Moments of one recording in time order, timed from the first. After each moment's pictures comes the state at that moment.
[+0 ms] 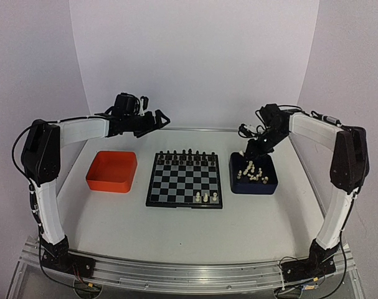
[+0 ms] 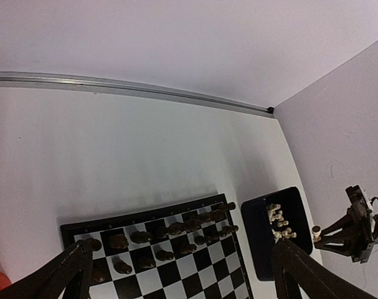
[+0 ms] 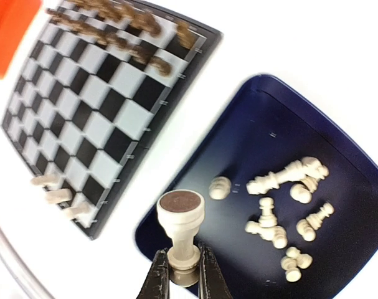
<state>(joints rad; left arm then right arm) -0.45 1.96 1.55 -0.06 0.29 -0.57 0.31 1.90 1.59 -0.88 -0.36 -0.17</state>
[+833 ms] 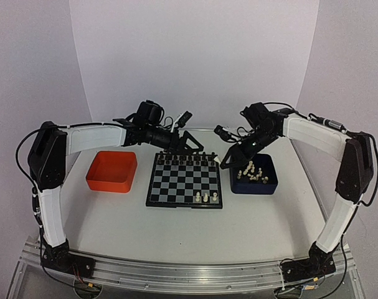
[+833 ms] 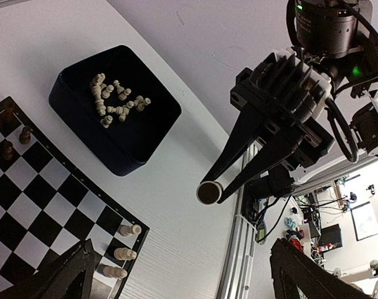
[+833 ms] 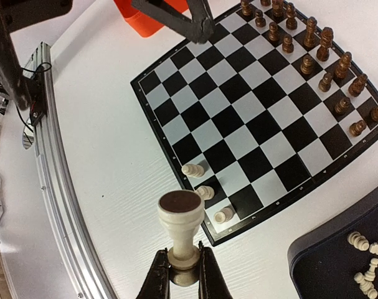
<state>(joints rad) -0.67 1.96 1.56 -0.13 0.85 -0.39 0.51 1.80 1.56 -0.90 -0.62 -0.28</state>
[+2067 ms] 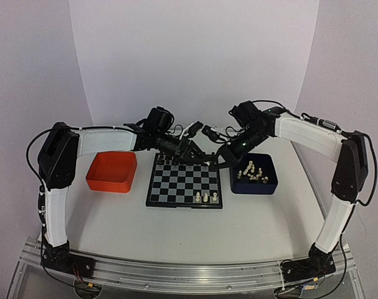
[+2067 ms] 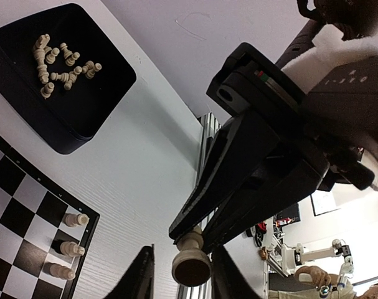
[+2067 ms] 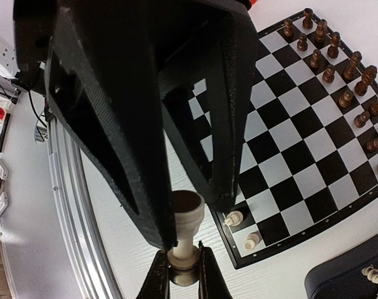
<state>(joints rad) -0.71 2.05 1.61 -0.11 1.05 -0.47 0.60 1.83 1.62 -0.89 -0.64 -0.26</state>
